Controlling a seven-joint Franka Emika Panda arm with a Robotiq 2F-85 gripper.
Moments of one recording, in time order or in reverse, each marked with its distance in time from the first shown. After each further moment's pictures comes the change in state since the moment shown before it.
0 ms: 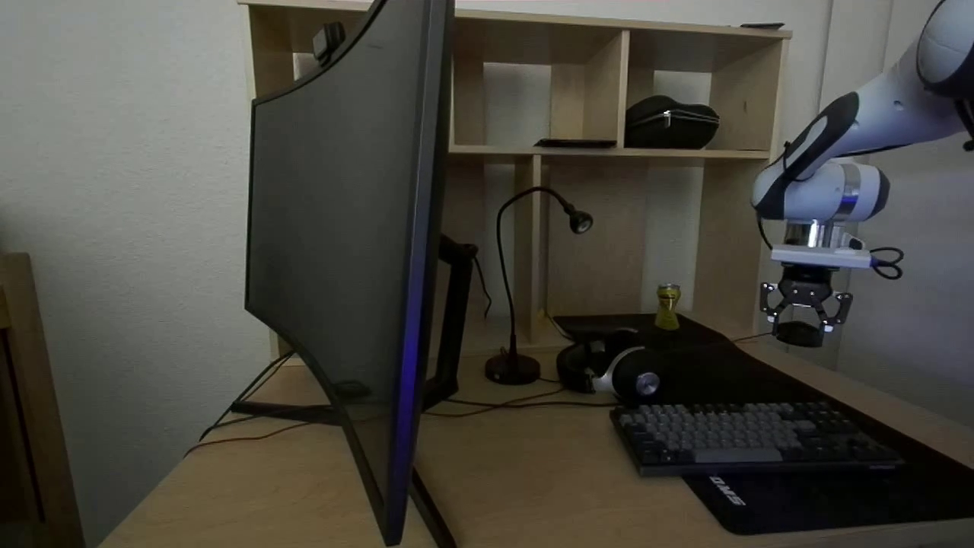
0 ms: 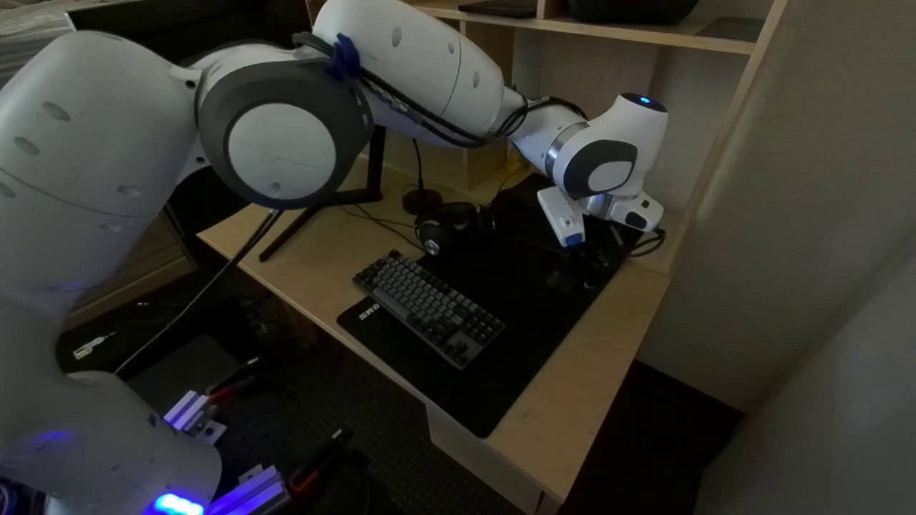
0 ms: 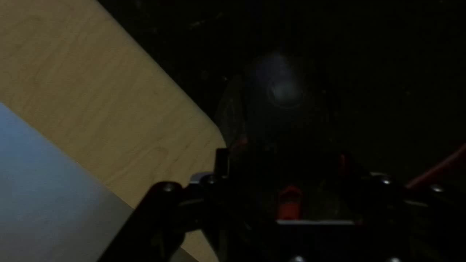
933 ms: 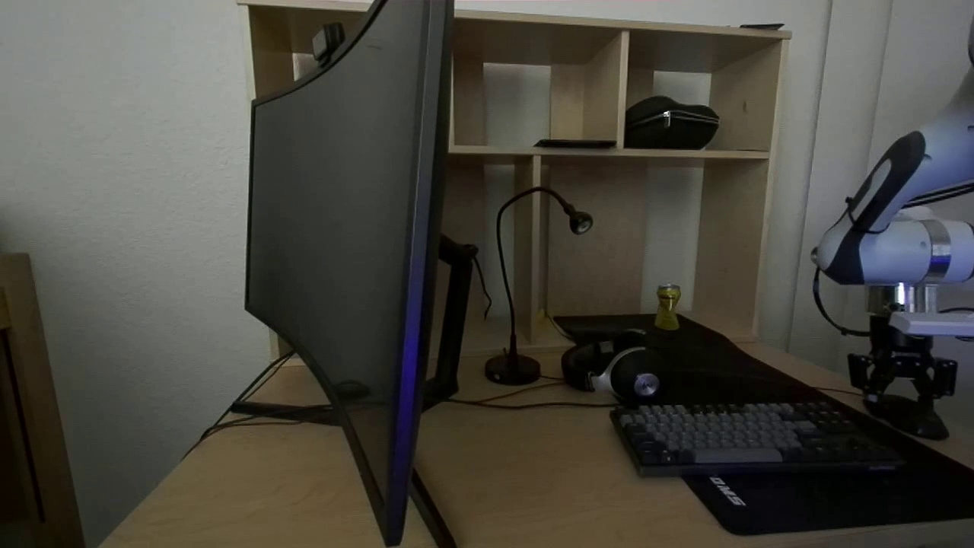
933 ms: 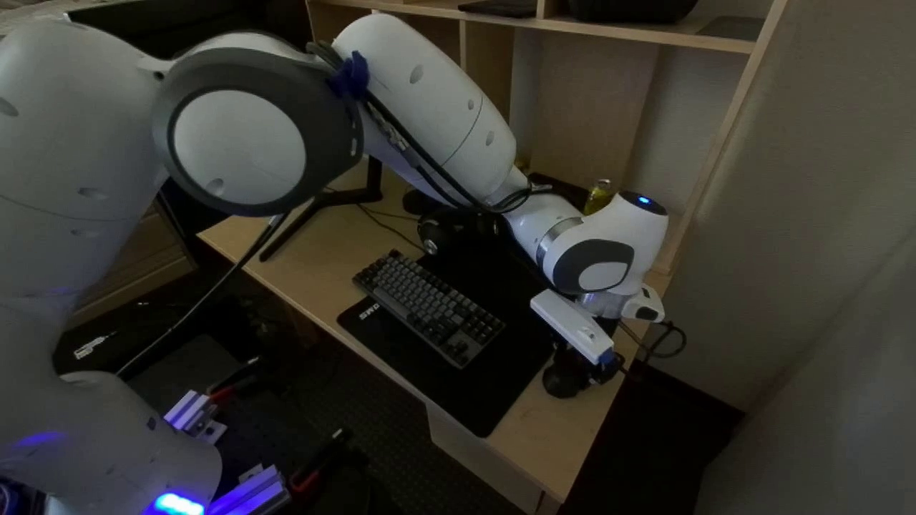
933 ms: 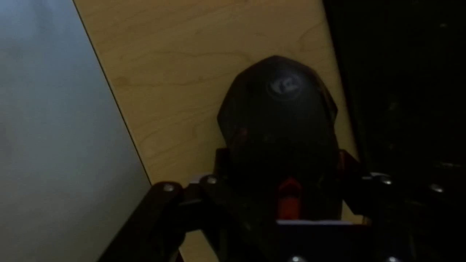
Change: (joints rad) arm -0.094 -0.049 -0.055 -0.345 -0.087 0.202 -0.544
